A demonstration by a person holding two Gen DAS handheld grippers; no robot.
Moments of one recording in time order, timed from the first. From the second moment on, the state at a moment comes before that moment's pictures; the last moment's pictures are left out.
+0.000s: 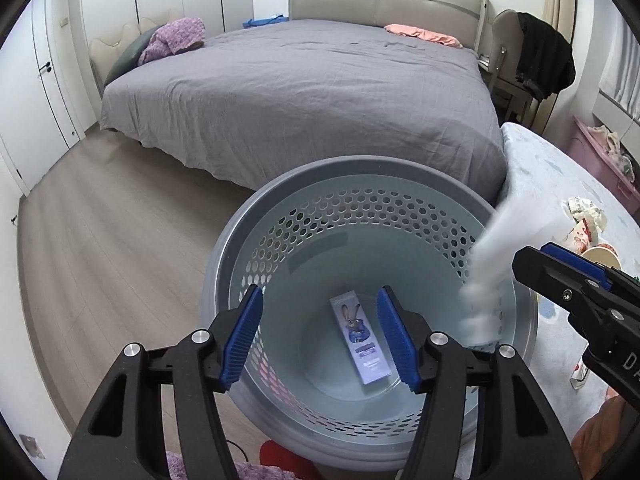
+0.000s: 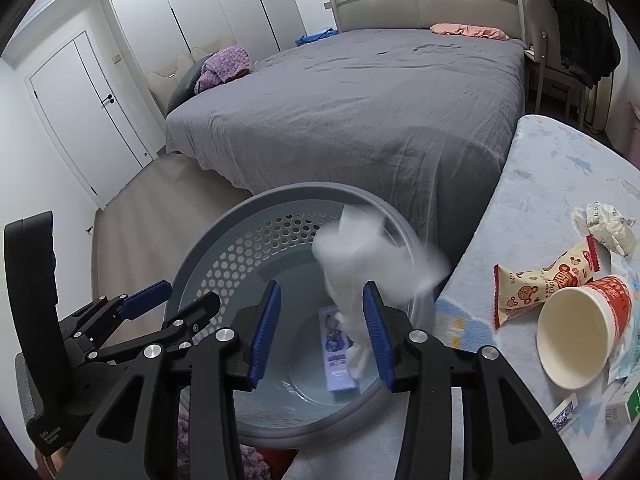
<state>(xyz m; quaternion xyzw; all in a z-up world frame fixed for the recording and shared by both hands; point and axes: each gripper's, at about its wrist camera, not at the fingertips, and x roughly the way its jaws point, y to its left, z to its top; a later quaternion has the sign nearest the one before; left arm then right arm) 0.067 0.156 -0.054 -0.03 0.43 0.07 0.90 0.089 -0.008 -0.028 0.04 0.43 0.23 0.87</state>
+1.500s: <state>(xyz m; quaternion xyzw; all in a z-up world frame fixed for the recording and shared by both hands) 0.052 0.127 -0.032 -0.02 0.39 0.05 0.92 0.045 -0.049 -0.012 0.06 0.40 0.16 0.90</state>
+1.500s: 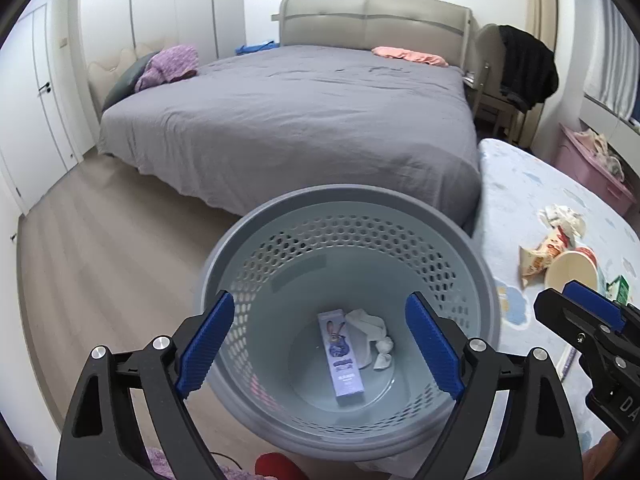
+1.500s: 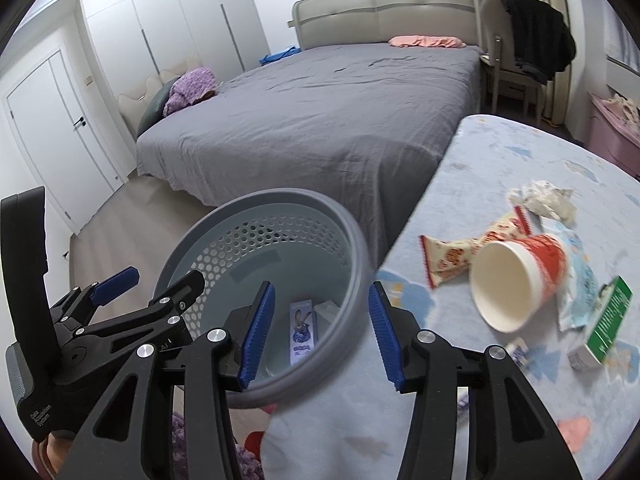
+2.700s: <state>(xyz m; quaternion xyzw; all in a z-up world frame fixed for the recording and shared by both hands) 0.031 -0.021 -0.048 0.06 0.41 -0.12 0.90 -0.065 -0.221 -0.041 0.13 0.43 -0.04 0.89</state>
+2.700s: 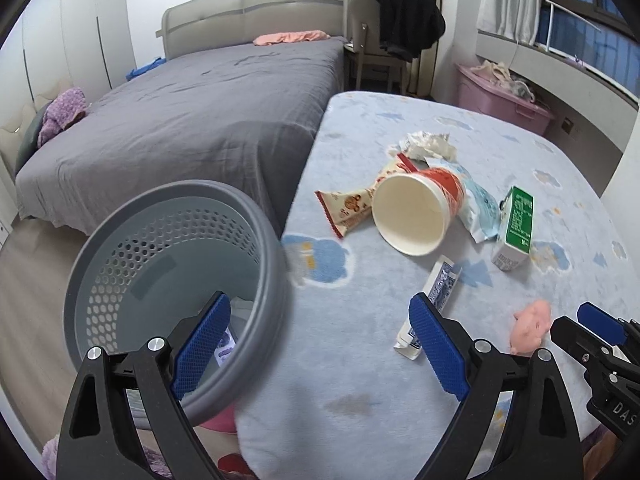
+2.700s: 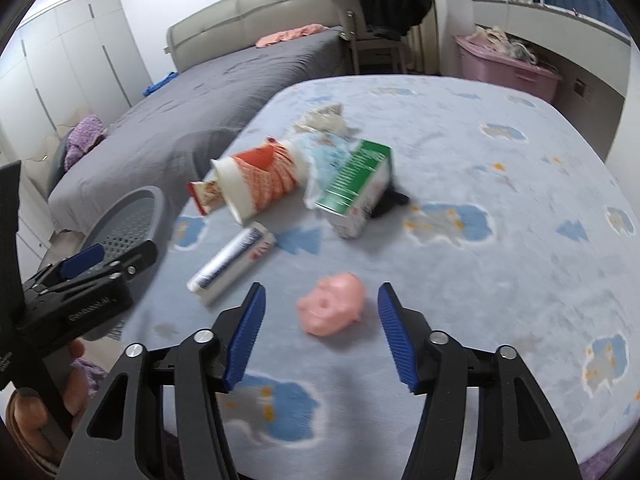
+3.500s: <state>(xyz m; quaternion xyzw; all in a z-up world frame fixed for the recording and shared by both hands) 0.038 -0.031 -0.067 0.08 0.43 -0.11 0.89 -0.032 -0.203 -0.080 0.09 0.46 -0.04 0.88</state>
